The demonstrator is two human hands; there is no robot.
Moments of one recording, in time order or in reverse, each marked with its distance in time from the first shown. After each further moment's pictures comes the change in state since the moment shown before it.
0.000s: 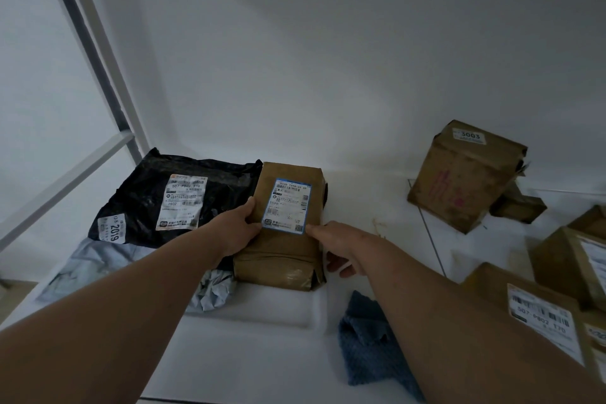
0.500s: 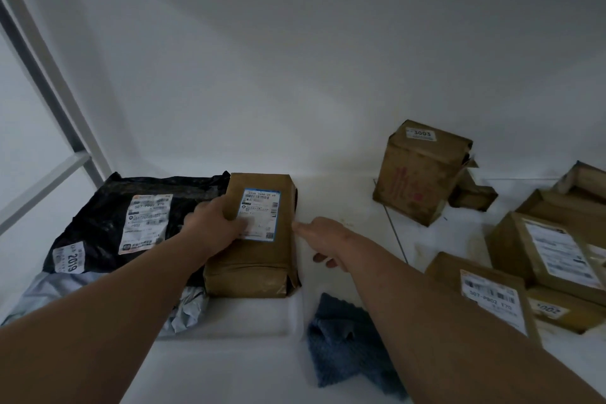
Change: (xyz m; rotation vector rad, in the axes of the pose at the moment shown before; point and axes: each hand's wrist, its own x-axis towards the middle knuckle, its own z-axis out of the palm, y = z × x) left_hand 0.002 0.029 0.006 0.038 0.207 0.047; right_hand -0.018 0.008 -0.026 -0.032 0.116 -0.072
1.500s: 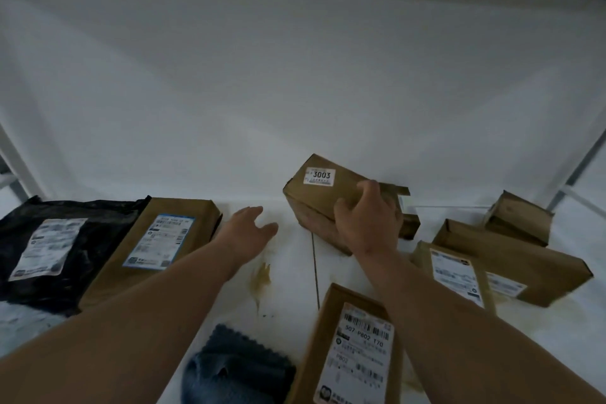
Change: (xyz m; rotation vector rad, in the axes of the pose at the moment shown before) left_hand -0.025 0.190 0.112 -0.152 -0.032 0.130; right_hand -0.021 0.116 -0.190 -0.102 0.970 -0.312
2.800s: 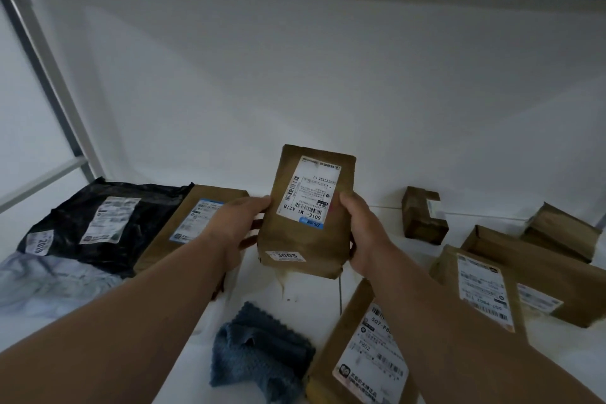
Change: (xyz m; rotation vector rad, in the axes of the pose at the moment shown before) left_hand -0.047 -0.015 -0.036 -0.821 0.073 -0.205; right_hand -0.034 -0.027 0.010 1.053 -0.666 0.550
